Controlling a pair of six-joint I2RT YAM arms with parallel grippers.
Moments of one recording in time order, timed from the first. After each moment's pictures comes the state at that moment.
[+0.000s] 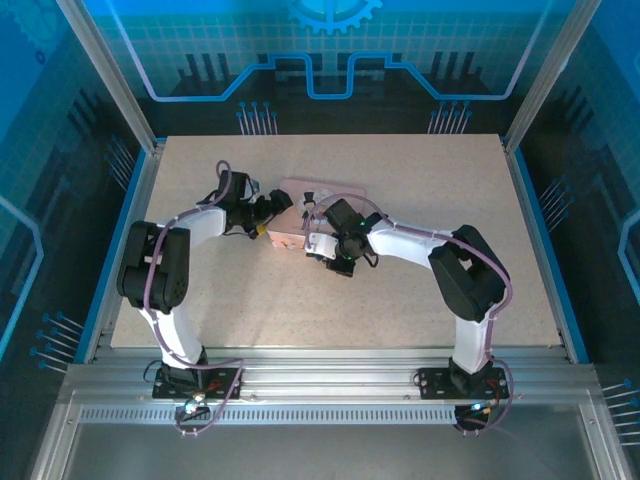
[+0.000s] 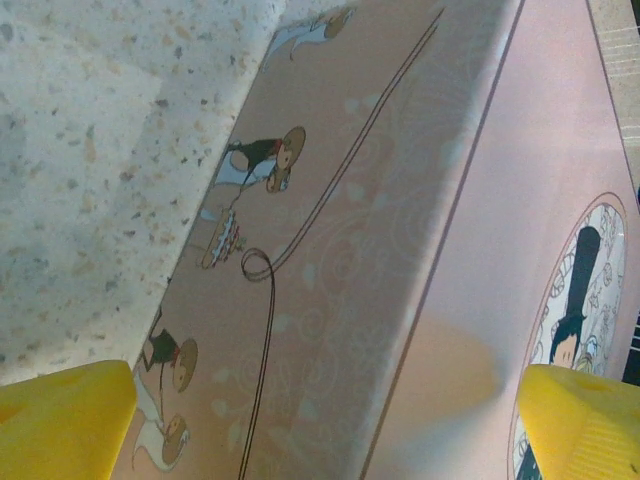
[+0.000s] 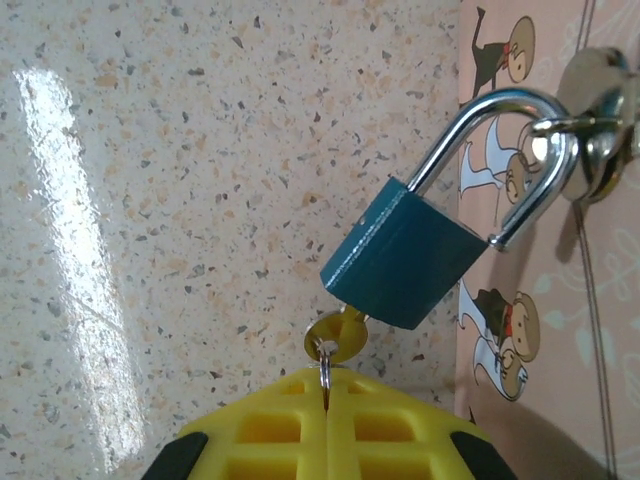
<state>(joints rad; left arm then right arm) -0.12 1.83 1.10 -0.15 0.48 -0.79 0.69 1.89 1.25 -0.55 -0.17 -0.66</state>
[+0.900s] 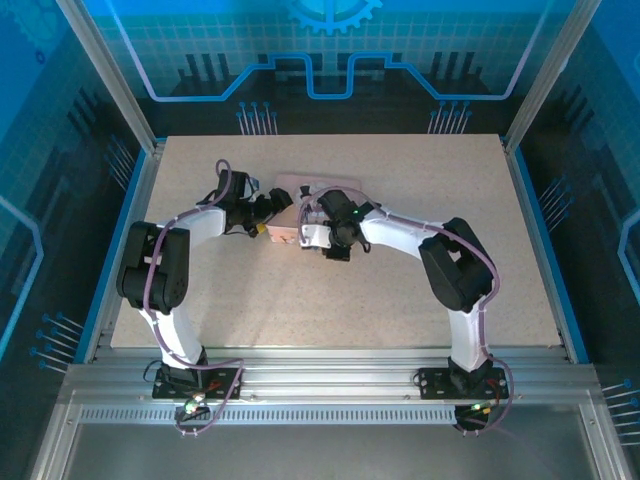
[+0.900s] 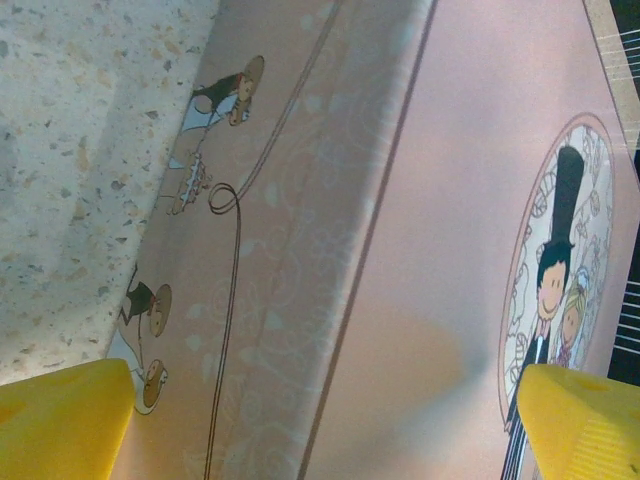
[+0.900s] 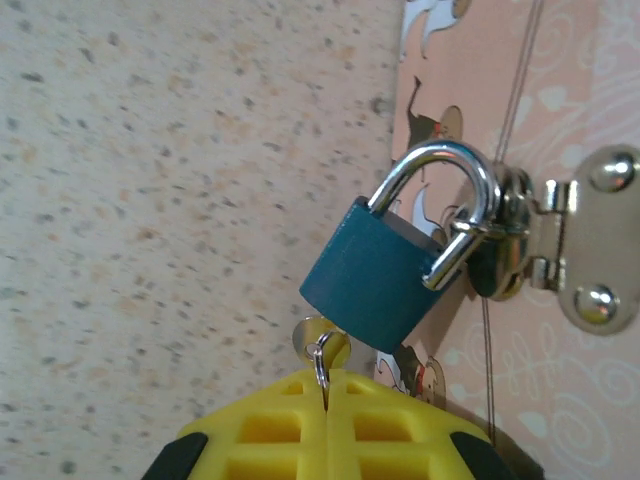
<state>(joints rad) -0.13 1.83 1.11 -0.14 0.48 -0.79 0.65 1.99 1.40 -0.53 -0.11 -0.90</state>
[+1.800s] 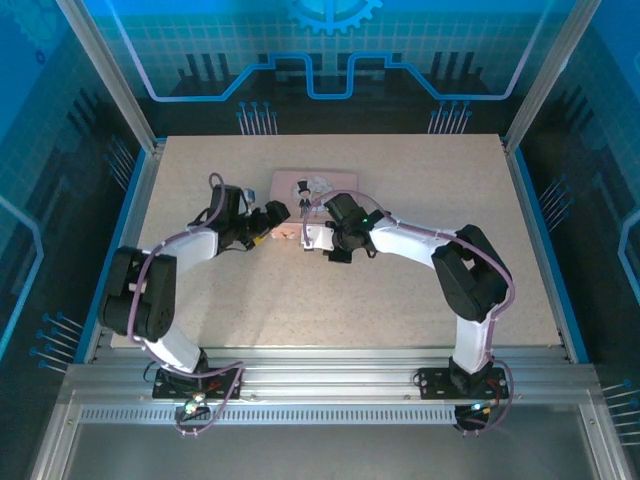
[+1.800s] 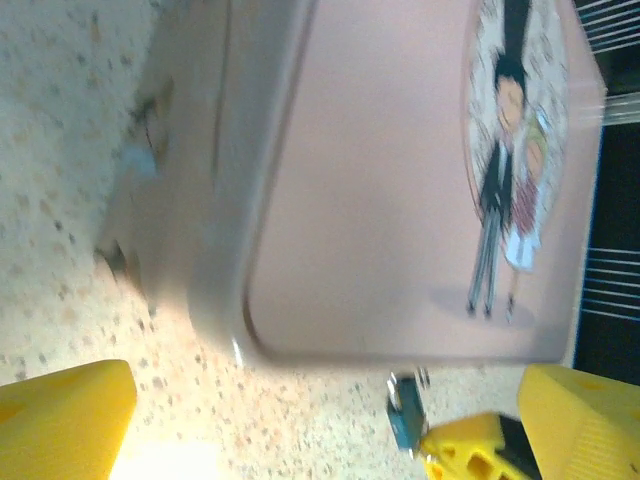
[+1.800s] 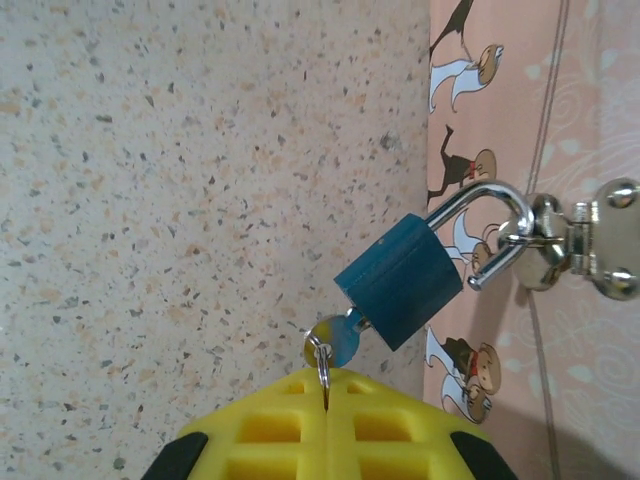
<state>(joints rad) -0.16 1.59 0.83 -0.01 0.47 -0.81 0.67 1.88 1.26 -0.40 -0.13 -0.88</state>
